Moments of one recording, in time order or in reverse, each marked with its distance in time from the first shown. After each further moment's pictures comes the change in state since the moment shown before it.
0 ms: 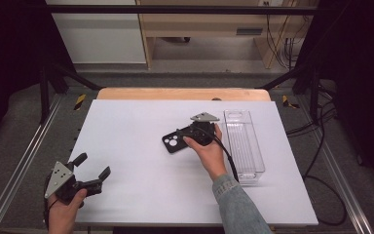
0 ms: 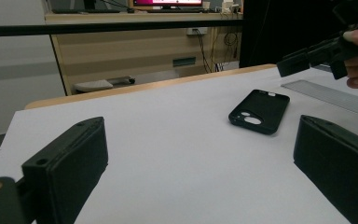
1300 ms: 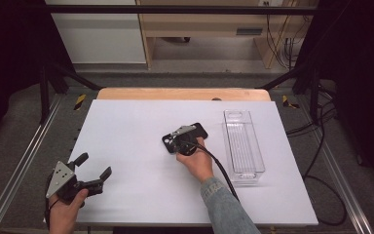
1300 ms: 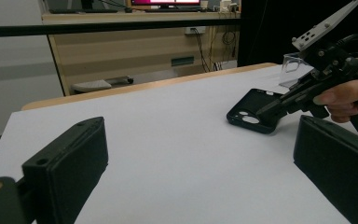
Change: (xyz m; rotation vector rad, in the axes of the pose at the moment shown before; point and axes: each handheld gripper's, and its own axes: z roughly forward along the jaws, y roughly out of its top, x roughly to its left) left arm -0.002 0.000 0.002 0.005 -0.007 0.008; right arm 0.038 -0.031 0.038 0.215 0.178 -0.196
